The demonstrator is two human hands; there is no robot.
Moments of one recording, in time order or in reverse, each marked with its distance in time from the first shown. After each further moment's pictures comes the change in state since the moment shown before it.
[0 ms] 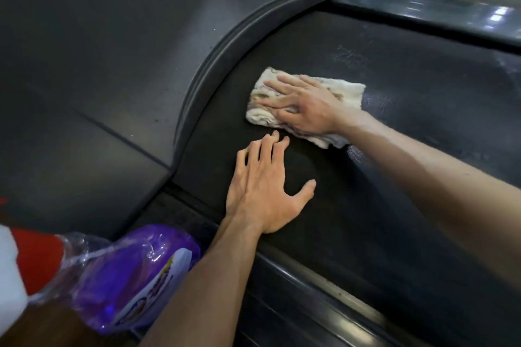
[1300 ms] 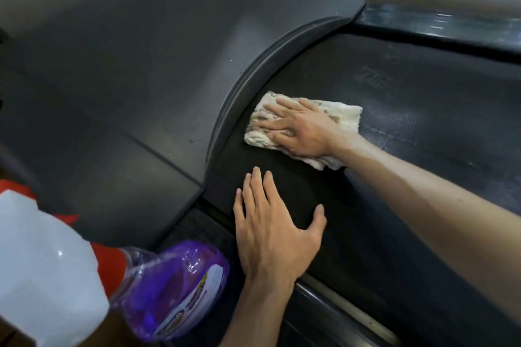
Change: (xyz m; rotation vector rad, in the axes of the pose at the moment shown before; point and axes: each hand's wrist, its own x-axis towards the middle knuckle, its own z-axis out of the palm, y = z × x) left_hand -0.047 0.012 -0.014 -0.077 0.102 -0.426; right_hand 0.035 -0.038 0.013 0.033 -0.012 -0.008
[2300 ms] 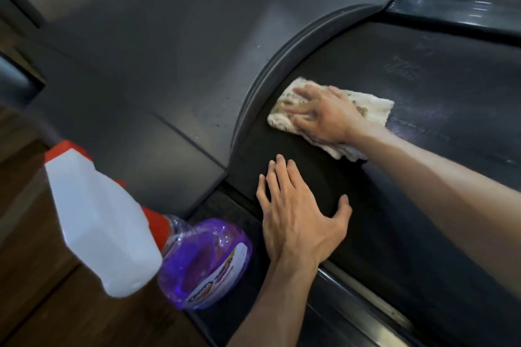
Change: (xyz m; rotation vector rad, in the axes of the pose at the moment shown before) left_hand 0.000 0.005 -0.003 -0.049 0.000 -0.011; right_hand 0.011 -0.001 0.002 0.056 0.072 0.107
